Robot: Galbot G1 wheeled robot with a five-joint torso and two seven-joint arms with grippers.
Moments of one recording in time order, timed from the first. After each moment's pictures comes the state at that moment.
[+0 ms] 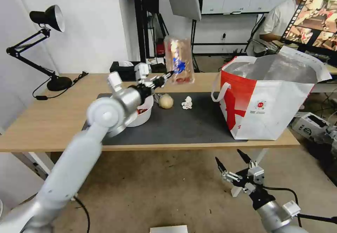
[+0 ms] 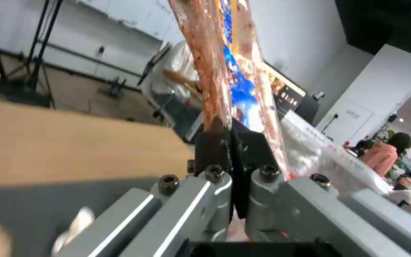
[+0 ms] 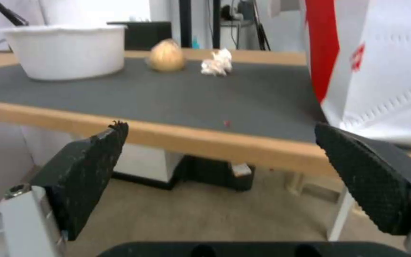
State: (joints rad) left arm 0.43 -1.16 0.00 -1.83 -1.34 0.40 -0.27; right arm -1.80 1.13 0.60 2.08 0.40 0.21 -0.18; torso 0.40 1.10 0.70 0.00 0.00
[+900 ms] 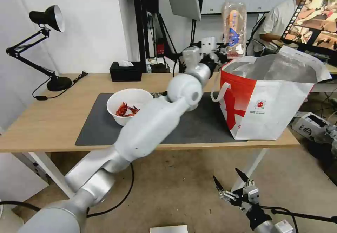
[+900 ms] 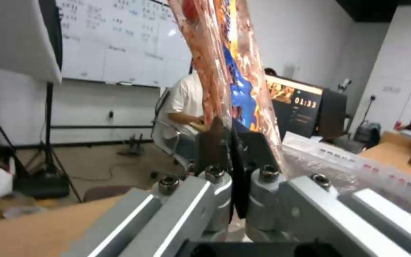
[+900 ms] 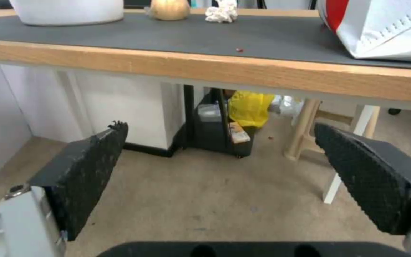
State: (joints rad) left arm 0.13 -1.55 0.32 -1.41 -0.86 0.21 -0.31; right arm -1.87 1.18 0.57 2.04 0.31 0.23 -0.18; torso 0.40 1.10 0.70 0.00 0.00
